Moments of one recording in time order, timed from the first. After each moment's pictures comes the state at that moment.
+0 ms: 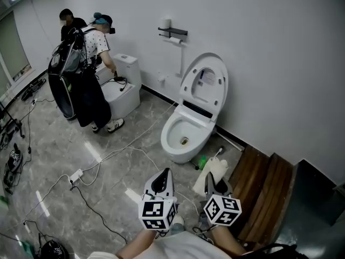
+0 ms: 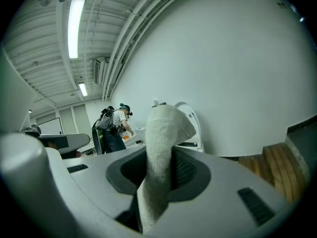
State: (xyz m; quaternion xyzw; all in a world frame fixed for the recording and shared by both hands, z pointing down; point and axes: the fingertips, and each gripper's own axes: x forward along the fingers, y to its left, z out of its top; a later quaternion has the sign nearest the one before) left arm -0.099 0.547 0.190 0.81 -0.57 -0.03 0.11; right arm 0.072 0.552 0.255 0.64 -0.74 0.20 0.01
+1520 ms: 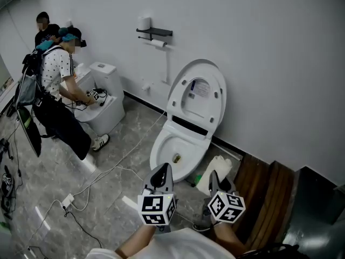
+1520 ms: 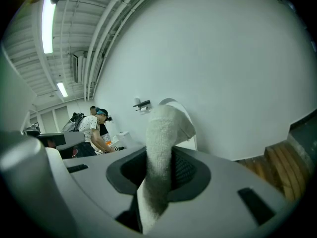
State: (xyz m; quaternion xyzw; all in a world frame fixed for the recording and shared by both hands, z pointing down) left arm -0.052 0.278 0.210 0.84 -0.53 -0.01 0.11; right arm 0.137 0.314 0.284 0.69 -0.69 0.23 0.00
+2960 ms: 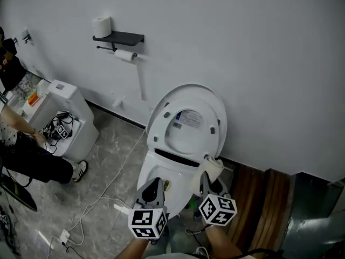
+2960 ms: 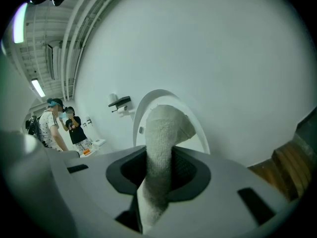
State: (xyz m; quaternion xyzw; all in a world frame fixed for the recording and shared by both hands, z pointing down) left arm -0.003 -0.020 0.267 0.86 -0.46 0.04 0.20; right arm 0.183 0.011 0.304 0.74 -0.62 0.26 0.01
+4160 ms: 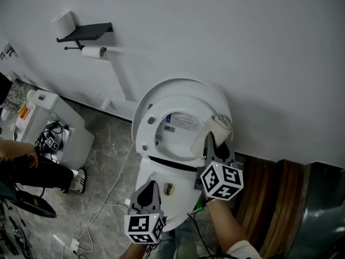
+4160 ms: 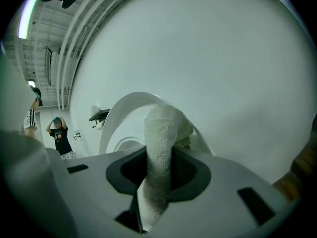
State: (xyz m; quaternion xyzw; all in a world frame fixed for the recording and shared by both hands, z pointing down) left arm 0.048 -0.101 0.357 0.86 -0.47 0.10 0.19; right arm 0.282 -0.163 0.320 0.76 -0.62 0.18 -0.07
